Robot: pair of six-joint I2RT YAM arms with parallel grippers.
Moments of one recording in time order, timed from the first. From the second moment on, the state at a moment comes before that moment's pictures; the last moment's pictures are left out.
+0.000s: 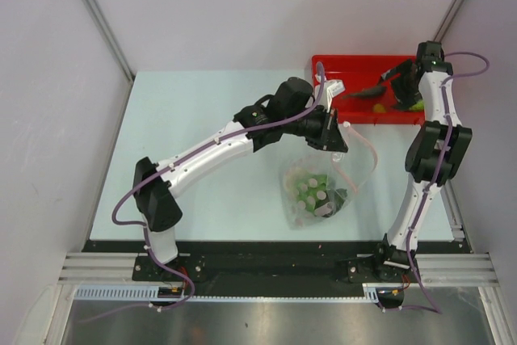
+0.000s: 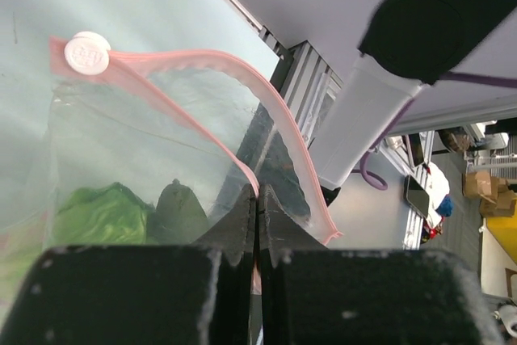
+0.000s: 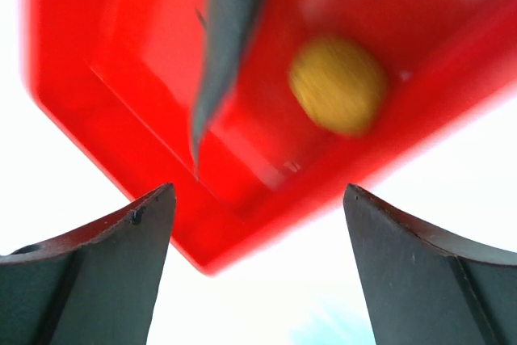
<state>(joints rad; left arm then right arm) -0.93 1.83 1.82 -0.44 0.50 -0.55 -0.23 2.21 2.12 -0.85 -0.15 0.87</state>
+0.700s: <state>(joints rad) -0.93 1.88 1.83 -0.44 0.47 -0.59 0.06 1.17 1.41 -1.14 -0.01 0.61</state>
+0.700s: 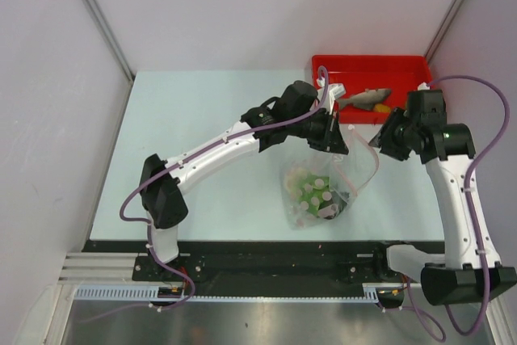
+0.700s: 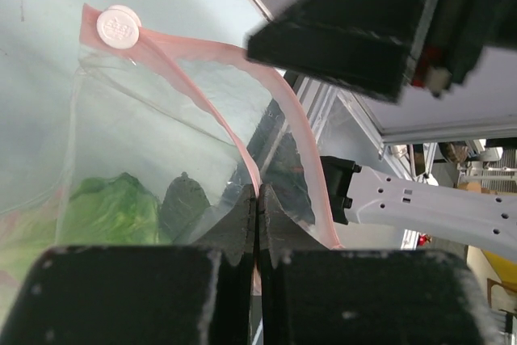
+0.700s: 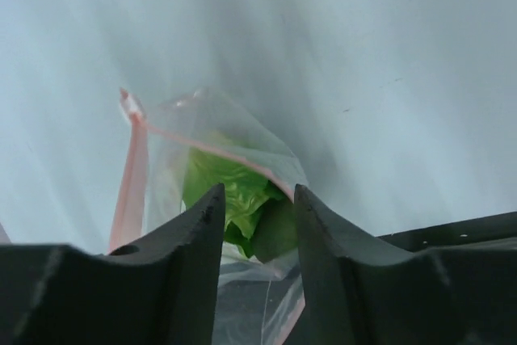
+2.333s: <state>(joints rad) -0.98 2.09 1.91 -0.35 0.48 -0.67 0.07 1.17 0.78 -0.93 -0.33 0.61</state>
